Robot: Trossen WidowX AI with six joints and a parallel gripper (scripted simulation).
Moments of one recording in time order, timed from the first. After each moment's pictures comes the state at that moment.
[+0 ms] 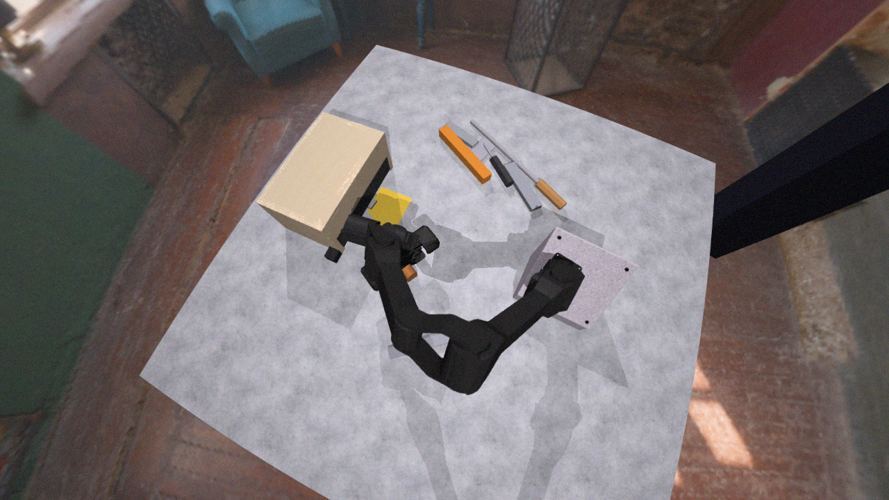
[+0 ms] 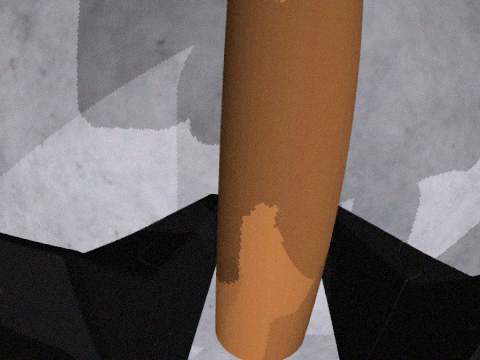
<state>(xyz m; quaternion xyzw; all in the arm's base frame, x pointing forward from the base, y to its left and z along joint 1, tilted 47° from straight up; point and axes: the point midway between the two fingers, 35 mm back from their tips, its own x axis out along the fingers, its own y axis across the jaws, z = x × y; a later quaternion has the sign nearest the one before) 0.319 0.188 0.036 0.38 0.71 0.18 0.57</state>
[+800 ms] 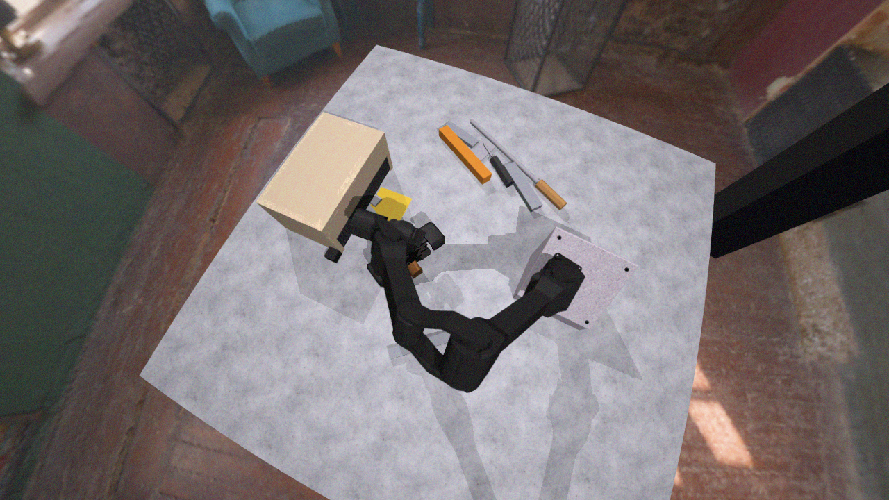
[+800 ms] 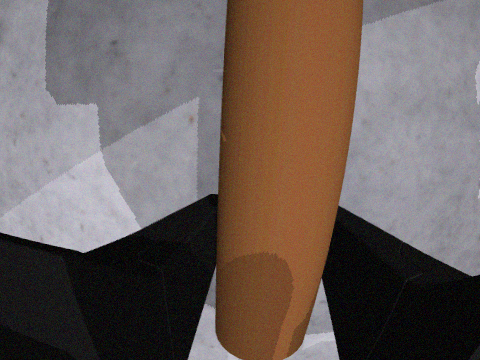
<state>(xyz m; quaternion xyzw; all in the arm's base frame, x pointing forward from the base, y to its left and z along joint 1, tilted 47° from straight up) 0.313 0.177 0.025 0.38 0.71 0.17 0.57</state>
